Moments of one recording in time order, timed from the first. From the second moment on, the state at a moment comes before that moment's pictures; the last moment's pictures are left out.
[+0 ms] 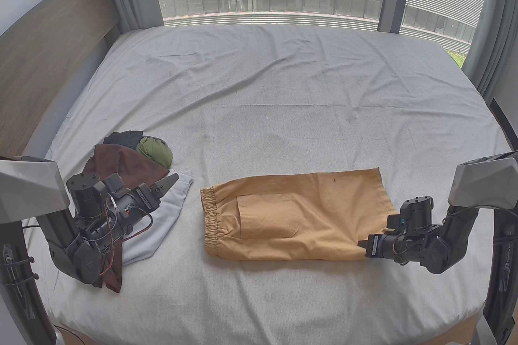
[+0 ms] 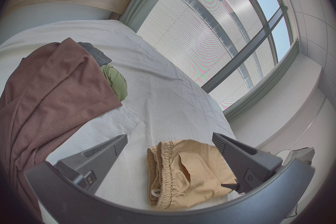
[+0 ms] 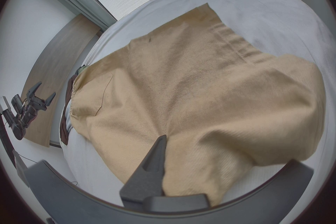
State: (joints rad) left arm -0.14 2.16 -0.44 -1.54 -0.26 -0.63; right arm 0.21 2.33 -0.53 -1.06 0.24 0.33
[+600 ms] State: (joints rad) left arm -0.16 2.16 -0.43 -1.54 -0.26 -0.63; right arm 0.22 2.38 -0.46 -1.13 0.24 0.33
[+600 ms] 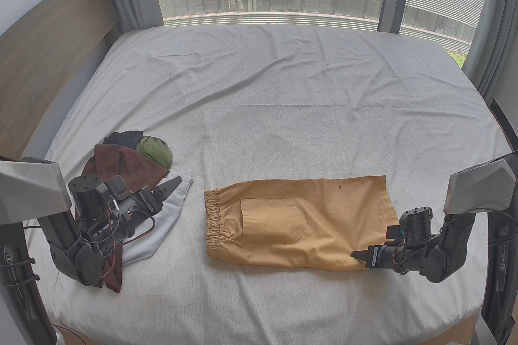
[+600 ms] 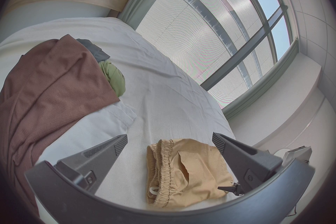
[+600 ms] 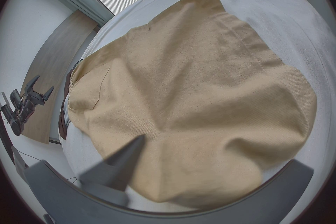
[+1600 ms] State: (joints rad) left arm -0.22 2.28 -0.42 -1.54 -0.26 -0.63; right arm 0.47 2.16 -0.18 -1.54 0.39 0.44
